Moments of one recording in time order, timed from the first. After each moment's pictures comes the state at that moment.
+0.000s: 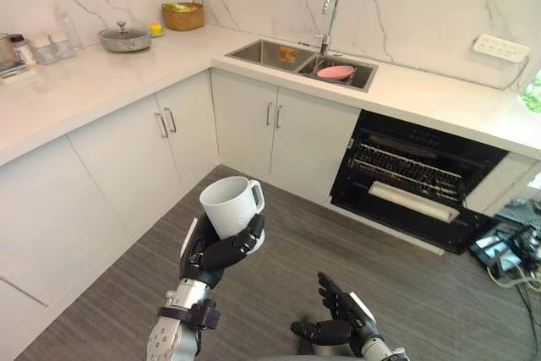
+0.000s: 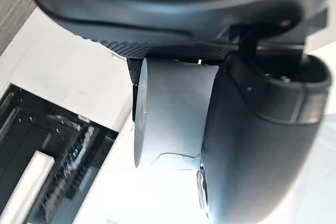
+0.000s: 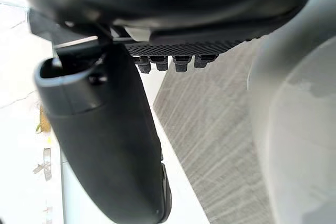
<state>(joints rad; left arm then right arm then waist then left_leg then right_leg) 0.41 0.25 -0.29 0.00 -0.63 -0.43 -0.22 0.44 -0.20 0.18 0.44 0.12 -0.27 0.24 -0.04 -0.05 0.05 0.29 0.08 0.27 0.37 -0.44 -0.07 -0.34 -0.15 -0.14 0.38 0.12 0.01</state>
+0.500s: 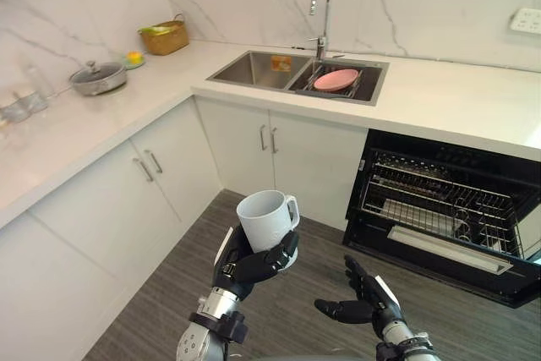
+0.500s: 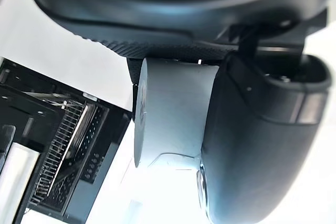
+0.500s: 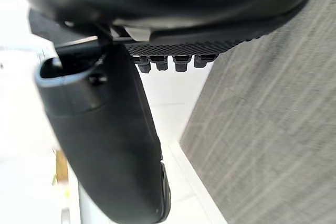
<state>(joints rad) 0.38 0.18 -0.40 0.01 -0.59 -0.44 -0.26 0.36 -0.27 0.15 0.42 0.16 -0.26 0.15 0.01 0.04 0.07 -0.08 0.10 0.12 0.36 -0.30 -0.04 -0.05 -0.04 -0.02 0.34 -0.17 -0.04</state>
